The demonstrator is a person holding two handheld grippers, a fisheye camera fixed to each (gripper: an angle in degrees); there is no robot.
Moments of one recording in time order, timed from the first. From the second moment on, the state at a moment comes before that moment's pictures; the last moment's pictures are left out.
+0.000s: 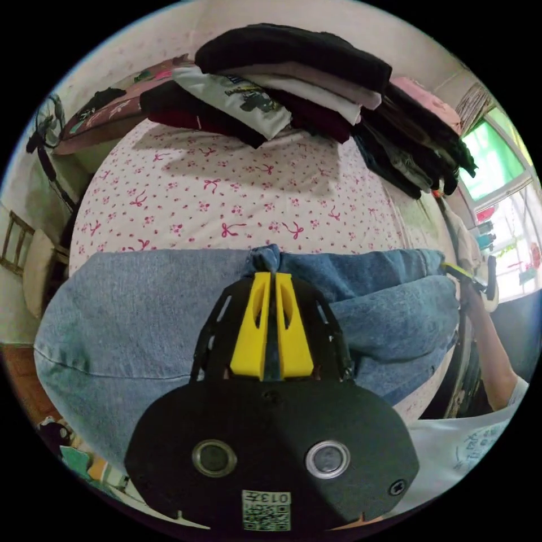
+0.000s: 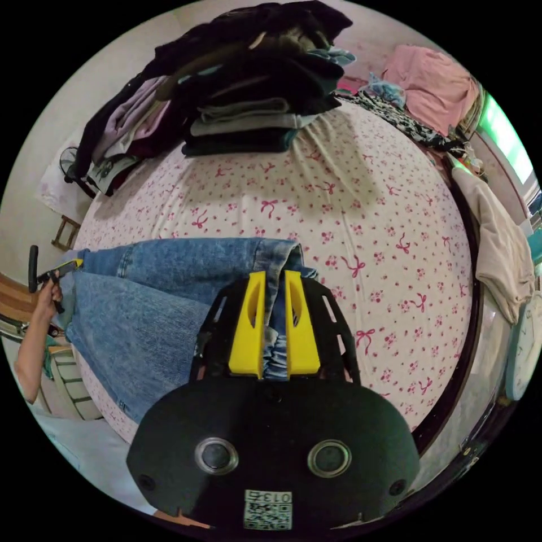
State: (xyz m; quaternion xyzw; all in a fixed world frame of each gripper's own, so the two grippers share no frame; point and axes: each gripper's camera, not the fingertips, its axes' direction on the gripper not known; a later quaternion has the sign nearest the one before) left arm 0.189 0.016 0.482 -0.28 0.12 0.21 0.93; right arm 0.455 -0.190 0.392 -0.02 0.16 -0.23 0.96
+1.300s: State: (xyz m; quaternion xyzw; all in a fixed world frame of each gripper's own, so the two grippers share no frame) left arm 0.347 0.160 0.337 -0.19 0.27 0.39 0.86; right arm 0.582 -0.040 0.267 0.06 0.08 -0.14 0.99
